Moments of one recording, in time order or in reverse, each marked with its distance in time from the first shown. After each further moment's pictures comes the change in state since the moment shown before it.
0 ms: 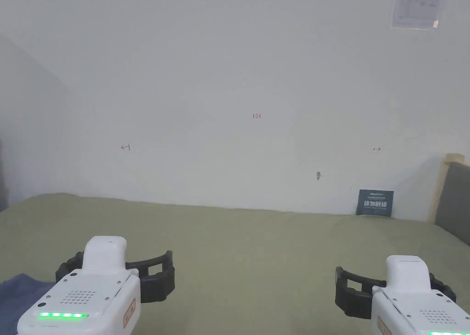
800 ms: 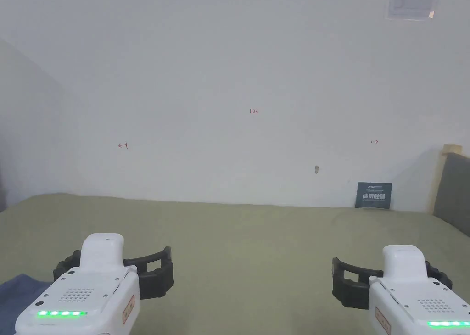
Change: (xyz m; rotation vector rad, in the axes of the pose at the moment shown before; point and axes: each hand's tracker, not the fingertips) left arm 0.000 0.001 0.001 0.001 0.006 -0.003; right arm -0.001 0.002 0.000 0.017 0.018 0.006
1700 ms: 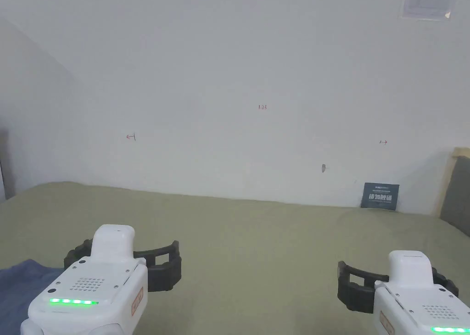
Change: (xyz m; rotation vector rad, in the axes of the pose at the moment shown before) left arm 0.002 -0.004 0.000 -0.002 0.001 -0.012; right arm 0.000 -0.007 -0.001 -0.017 -0.007 0.012
